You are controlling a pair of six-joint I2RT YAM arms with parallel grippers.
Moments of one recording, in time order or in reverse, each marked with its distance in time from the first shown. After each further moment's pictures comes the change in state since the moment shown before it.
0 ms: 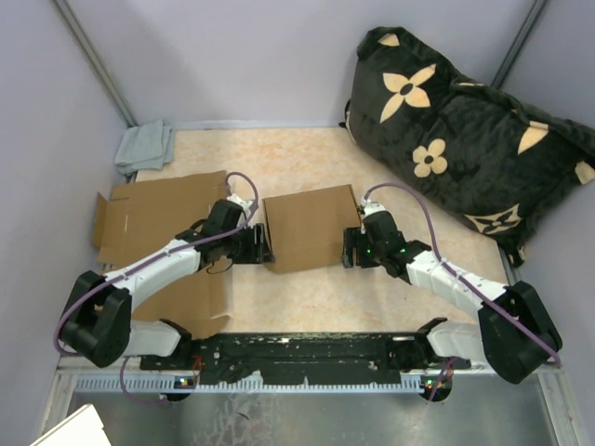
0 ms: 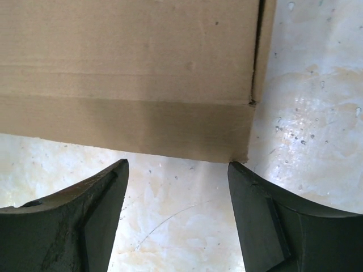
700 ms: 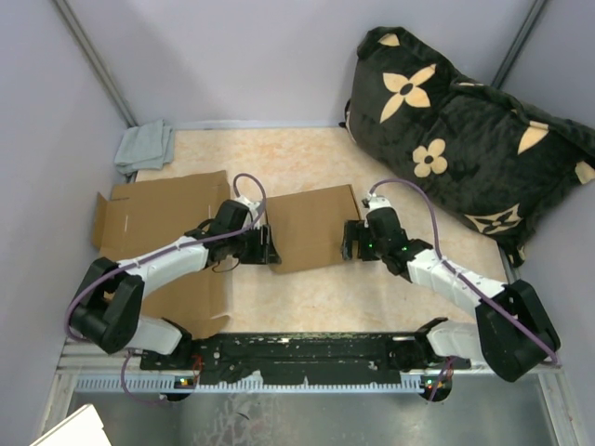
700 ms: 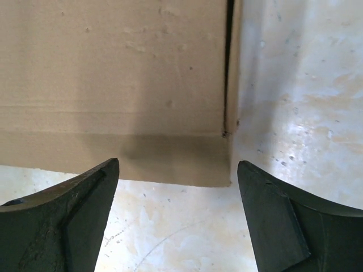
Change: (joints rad) left arm -0.018 0.092 0.000 0.084 0.037 0.003; right arm -0.043 -0.006 -0.004 0.067 0.034 -0.002
